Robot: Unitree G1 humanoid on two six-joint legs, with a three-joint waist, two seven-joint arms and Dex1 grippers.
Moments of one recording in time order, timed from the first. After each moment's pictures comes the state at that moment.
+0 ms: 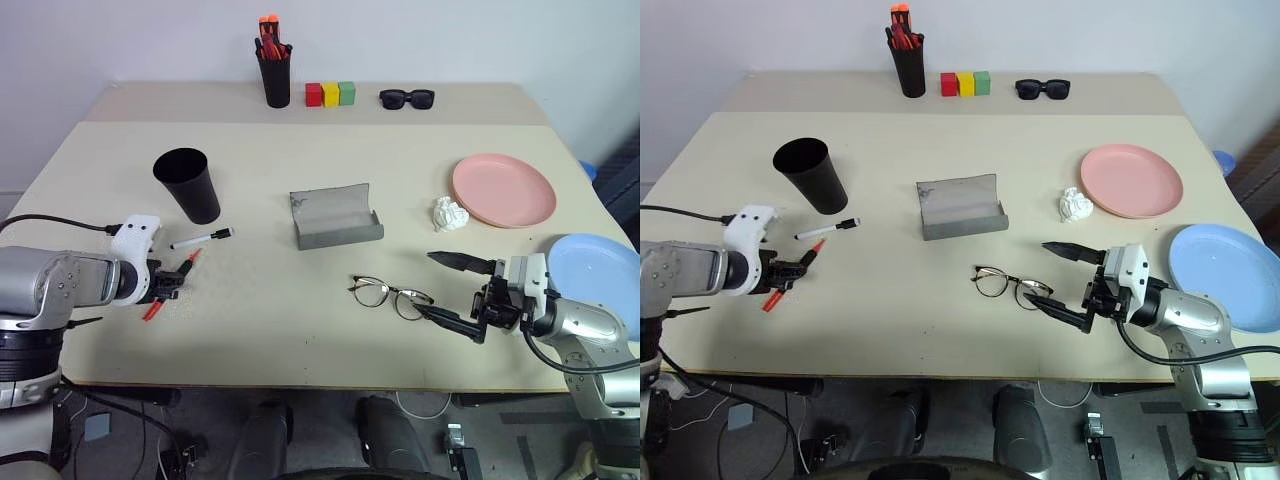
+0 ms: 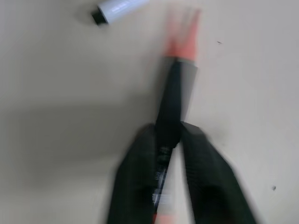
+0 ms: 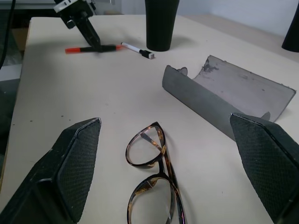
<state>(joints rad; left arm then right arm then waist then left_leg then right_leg) -0.47 0.86 0.15 -0.14 -0.66 1.55 -0.32 0.00 -0.67 -0.18 -0.14 0.54 0.01 1.15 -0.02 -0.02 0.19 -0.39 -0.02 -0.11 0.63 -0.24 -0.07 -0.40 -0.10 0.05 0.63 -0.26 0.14</state>
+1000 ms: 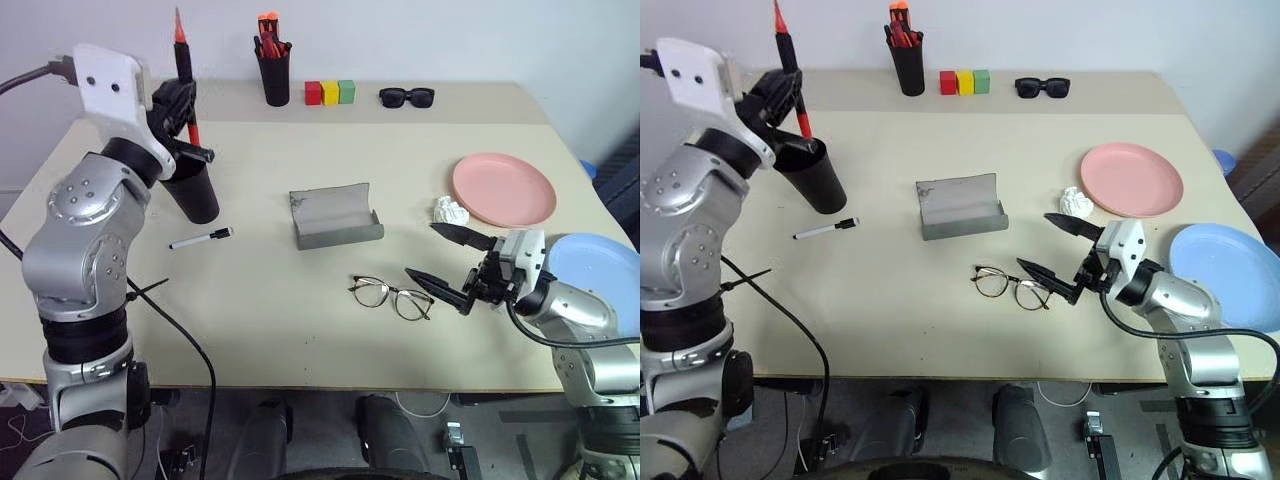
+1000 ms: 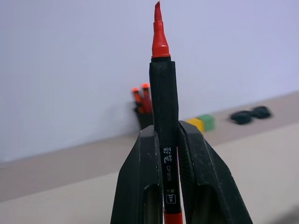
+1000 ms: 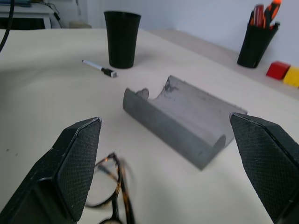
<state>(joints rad) -0.70 0.54 0.24 -0.33 -0.37 0.71 -0.14 -0.11 -0.63 -0.16 -0.18 0.52 0.06 0.97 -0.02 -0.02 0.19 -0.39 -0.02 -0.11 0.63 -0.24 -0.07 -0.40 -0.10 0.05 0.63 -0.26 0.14</state>
